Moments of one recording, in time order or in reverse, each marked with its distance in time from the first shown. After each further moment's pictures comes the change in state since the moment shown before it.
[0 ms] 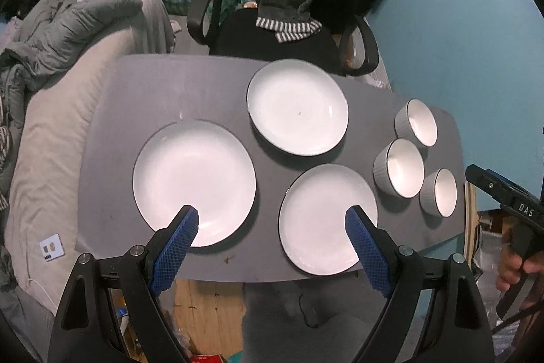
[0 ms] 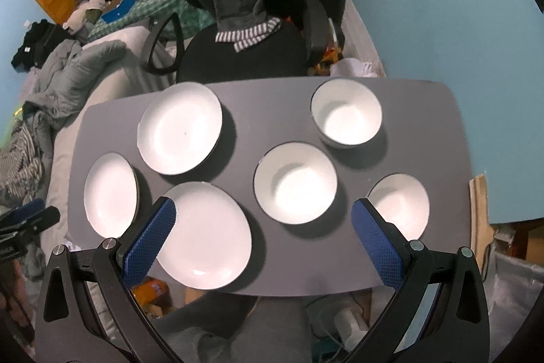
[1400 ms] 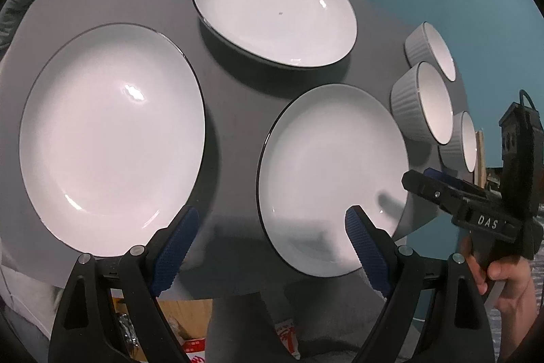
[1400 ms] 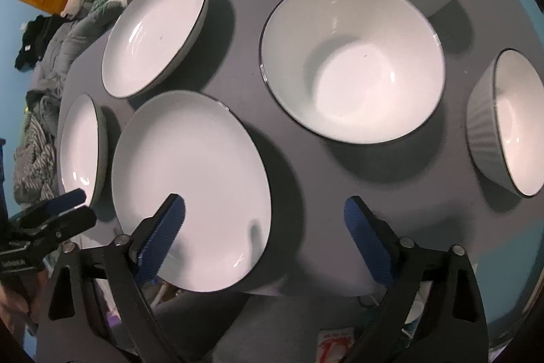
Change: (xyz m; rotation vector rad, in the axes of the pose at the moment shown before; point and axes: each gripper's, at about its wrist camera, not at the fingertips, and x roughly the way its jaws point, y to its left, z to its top) left arm 0.143 -0.006 -0.040 0.066 0.205 -0.127; right arm 0.133 -0.012 -0.072 0.106 0.217 0.170
